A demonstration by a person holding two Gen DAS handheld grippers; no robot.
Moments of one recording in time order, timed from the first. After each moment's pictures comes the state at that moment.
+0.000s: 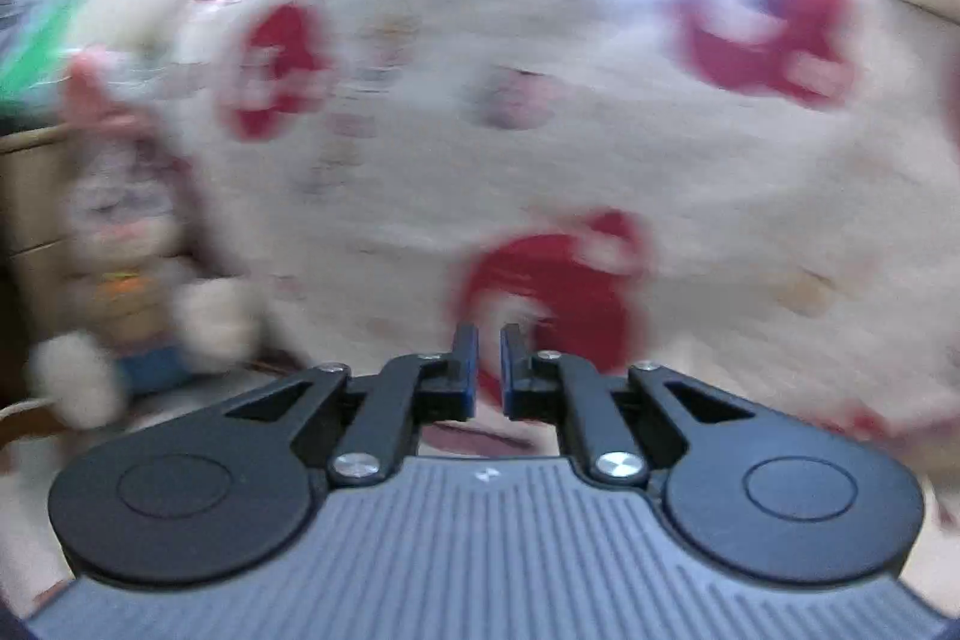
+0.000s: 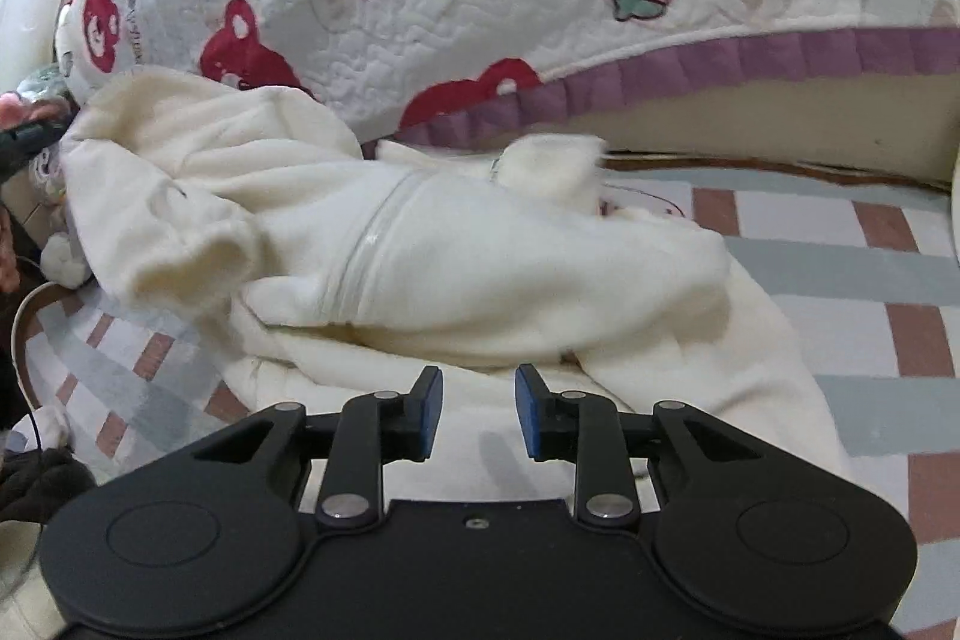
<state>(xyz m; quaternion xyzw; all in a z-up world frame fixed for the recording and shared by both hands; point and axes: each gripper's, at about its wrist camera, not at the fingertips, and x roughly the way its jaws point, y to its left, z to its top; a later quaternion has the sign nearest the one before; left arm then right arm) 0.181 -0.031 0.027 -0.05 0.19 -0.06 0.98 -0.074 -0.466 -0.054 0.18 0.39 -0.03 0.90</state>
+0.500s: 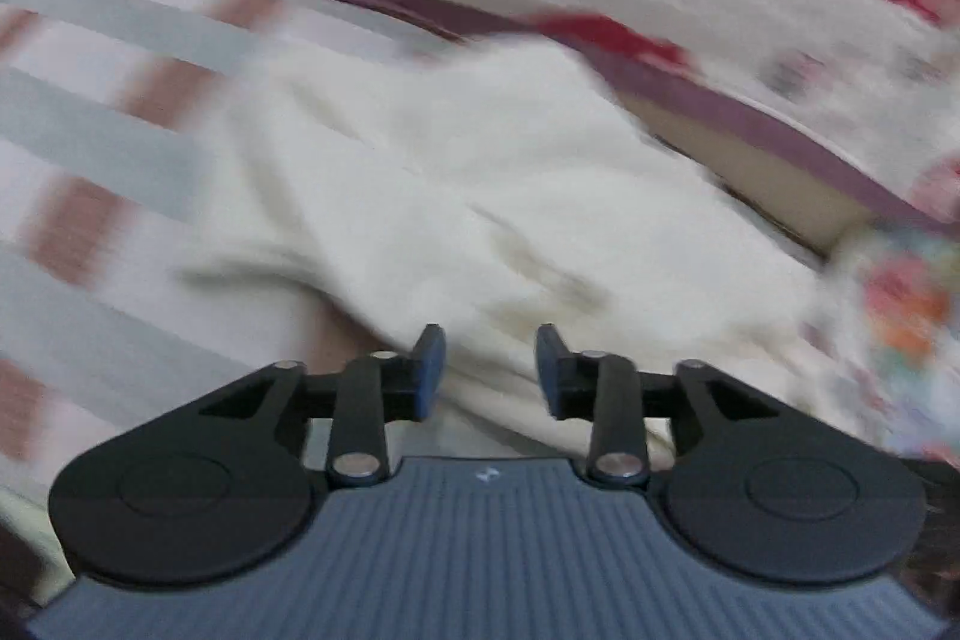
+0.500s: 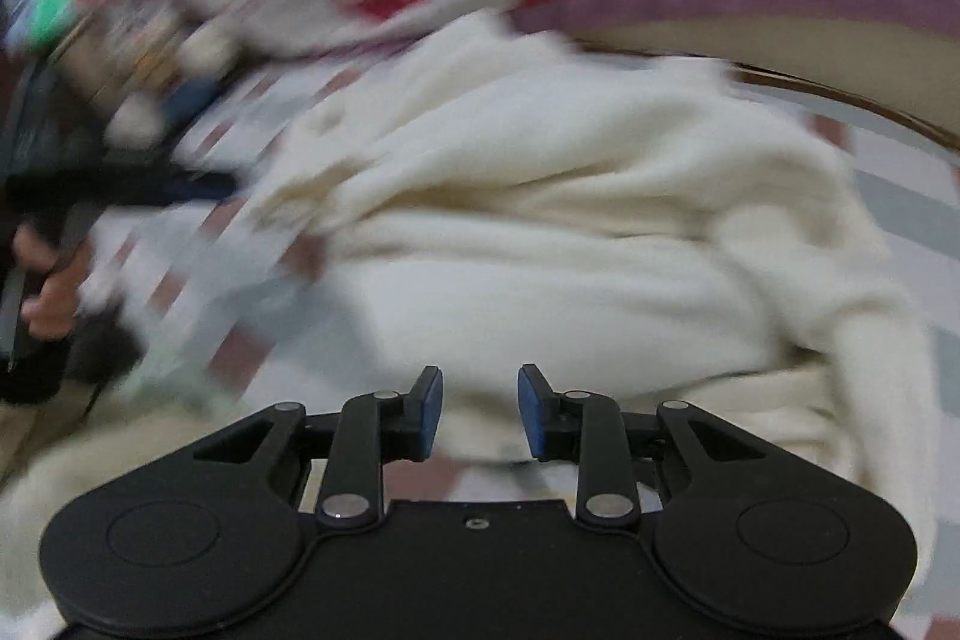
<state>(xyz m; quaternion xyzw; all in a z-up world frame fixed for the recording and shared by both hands) 0.082 -0.111 -0.081 -0.11 0.50 -0.30 0.81 -0.074 -0.408 -0.068 0.11 0.47 0.10 0.87</state>
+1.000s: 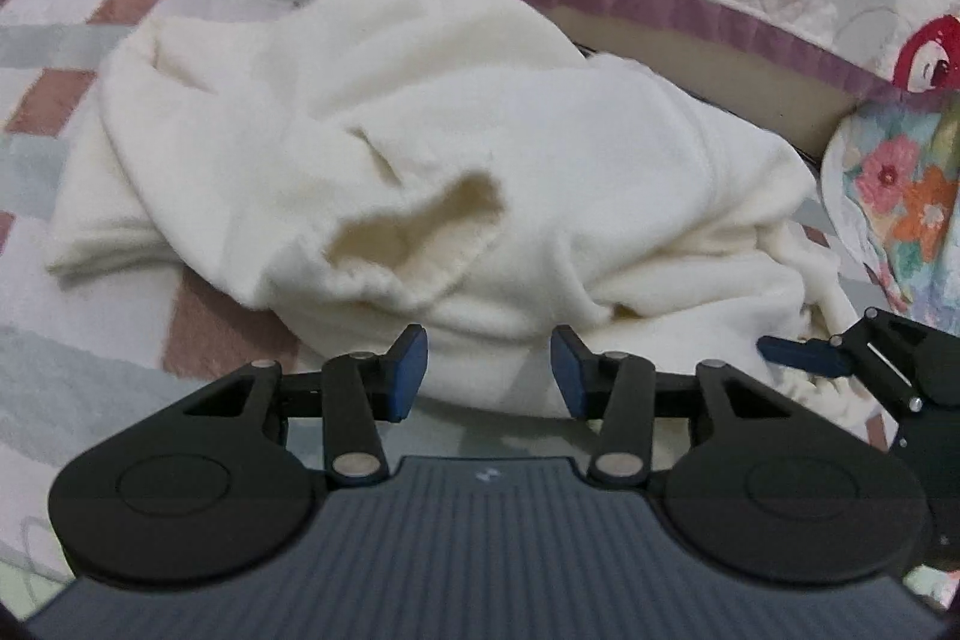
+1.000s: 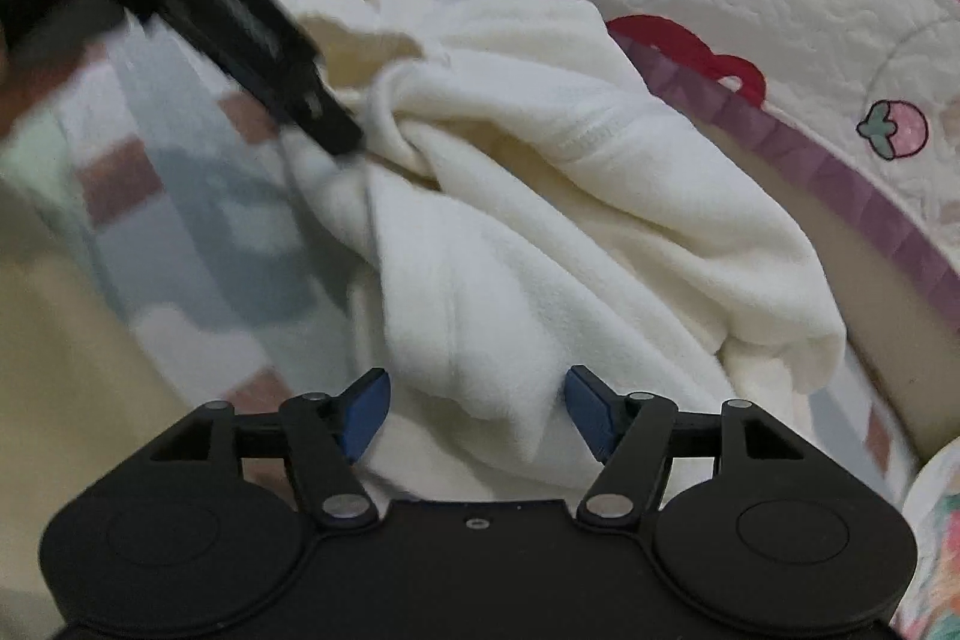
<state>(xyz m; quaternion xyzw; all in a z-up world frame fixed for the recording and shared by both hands) 0.073 -0.153 -0.111 -0.02 0.48 -0.31 0.82 -0.047 -0.337 -0.108 -0.19 0.46 0.04 0.87</state>
